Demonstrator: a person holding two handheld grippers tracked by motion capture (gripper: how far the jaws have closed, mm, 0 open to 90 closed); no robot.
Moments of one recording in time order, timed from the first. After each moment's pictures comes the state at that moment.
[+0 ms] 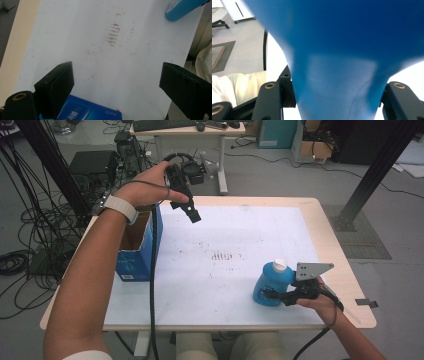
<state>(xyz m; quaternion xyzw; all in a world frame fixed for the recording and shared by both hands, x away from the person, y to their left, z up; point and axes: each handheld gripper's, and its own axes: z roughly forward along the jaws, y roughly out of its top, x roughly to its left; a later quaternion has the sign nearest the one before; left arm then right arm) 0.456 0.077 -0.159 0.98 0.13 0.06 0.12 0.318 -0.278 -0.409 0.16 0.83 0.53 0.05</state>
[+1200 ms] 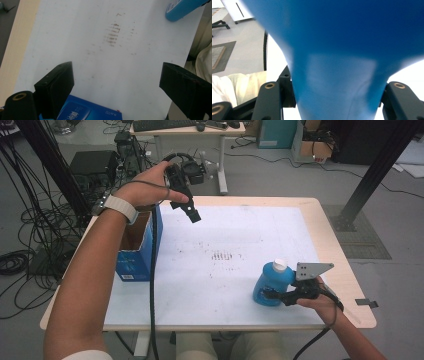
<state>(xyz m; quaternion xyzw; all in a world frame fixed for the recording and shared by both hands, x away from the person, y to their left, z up) 0.456 0.077 -0.159 0.98 0.13 0.06 0.12 0.319 -0.278 -0.410 0.16 0.83 0.53 0.05</state>
